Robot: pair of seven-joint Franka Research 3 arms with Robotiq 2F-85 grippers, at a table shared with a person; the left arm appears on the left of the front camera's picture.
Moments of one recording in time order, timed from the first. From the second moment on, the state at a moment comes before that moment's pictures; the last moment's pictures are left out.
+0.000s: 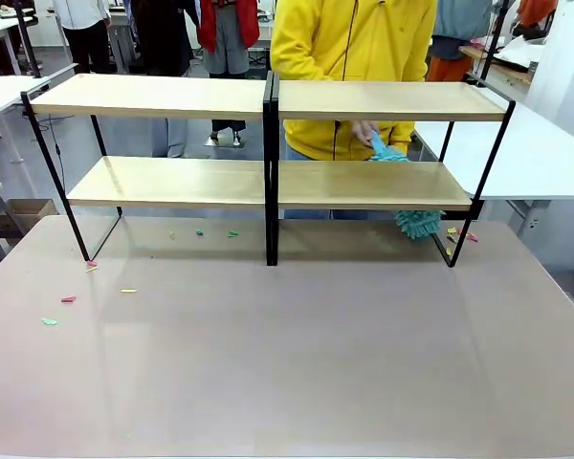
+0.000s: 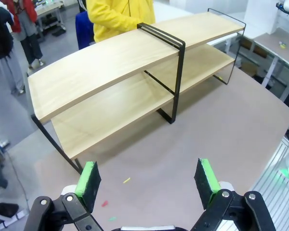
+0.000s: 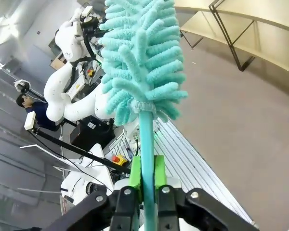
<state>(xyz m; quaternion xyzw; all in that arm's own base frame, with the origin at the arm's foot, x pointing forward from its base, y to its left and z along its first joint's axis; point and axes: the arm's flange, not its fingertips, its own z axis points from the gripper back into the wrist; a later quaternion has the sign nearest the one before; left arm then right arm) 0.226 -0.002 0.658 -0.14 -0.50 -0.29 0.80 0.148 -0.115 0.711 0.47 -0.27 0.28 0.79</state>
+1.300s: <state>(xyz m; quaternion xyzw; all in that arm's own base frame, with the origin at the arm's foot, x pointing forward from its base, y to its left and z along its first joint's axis) 0.236 -0.003 0.640 -0.19 -0.46 -0.28 0.82 0.156 -0.094 0.689 0.46 -0.21 0.31 0.80</state>
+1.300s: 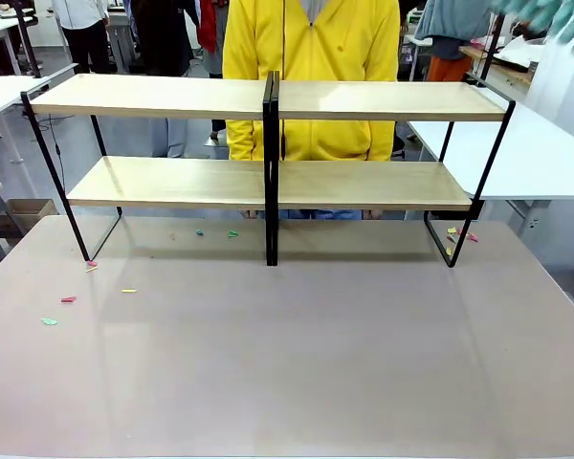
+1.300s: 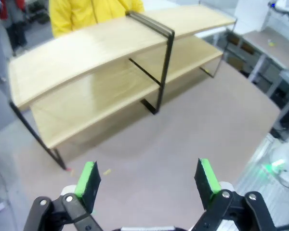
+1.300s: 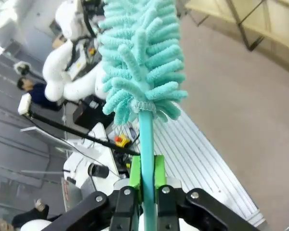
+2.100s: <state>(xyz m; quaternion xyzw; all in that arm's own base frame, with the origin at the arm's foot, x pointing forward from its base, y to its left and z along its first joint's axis) 0.367 -0.010 0.360 -0.52 -0.08 -0.02 0.85 0.268 -0.046 0.428 0.38 0.06 0.31 0.87</state>
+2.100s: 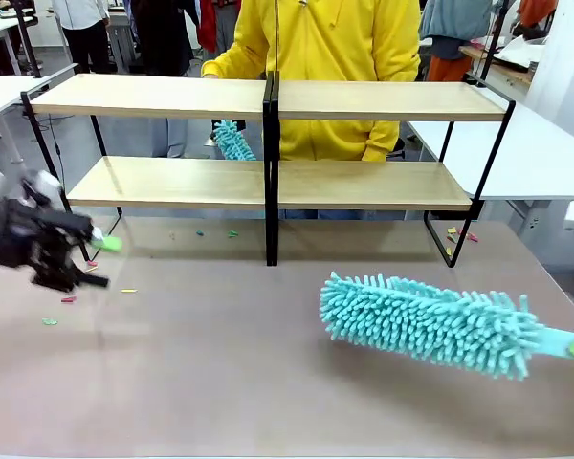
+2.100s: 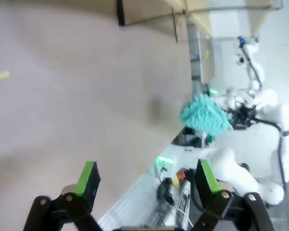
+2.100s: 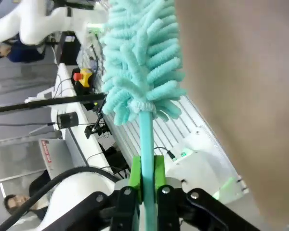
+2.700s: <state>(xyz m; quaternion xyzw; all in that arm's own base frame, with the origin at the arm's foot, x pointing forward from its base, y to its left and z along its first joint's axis) 0.370 -0.003 0.361 -0.51 -0.09 -0.02 0.86 0.302 -0.054 0.397 0.39 0.09 0.29 0.87</state>
